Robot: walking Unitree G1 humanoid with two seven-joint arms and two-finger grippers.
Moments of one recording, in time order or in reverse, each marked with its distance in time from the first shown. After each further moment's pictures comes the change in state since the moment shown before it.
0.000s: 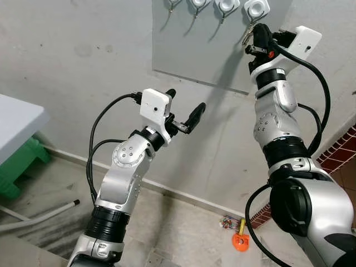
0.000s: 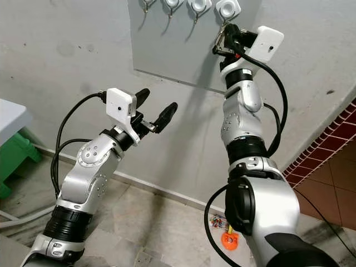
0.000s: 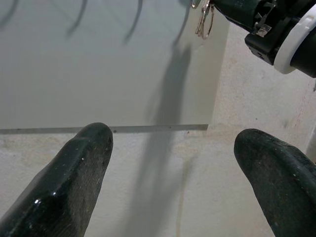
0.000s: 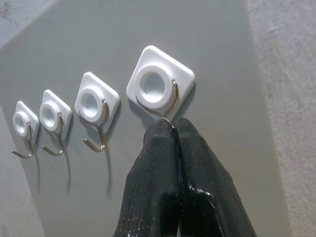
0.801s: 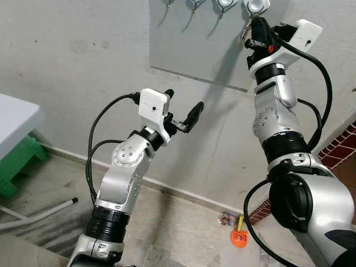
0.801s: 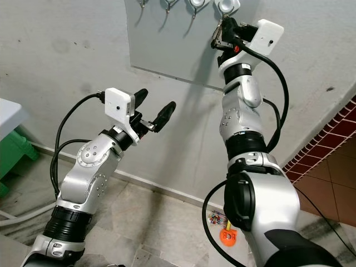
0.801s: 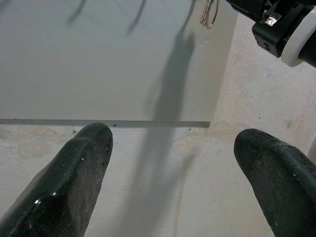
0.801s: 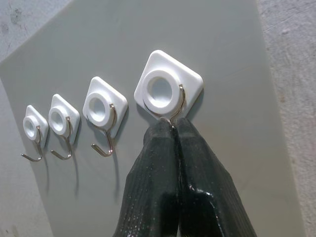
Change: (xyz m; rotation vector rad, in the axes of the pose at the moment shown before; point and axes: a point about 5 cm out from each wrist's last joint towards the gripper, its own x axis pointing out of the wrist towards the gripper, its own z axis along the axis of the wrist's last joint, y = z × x) left arm 0.000 0.002 0.001 -0.014 -0.001 0.026; right arm 0.005 0.009 0.005 0.025 -0.018 0.050
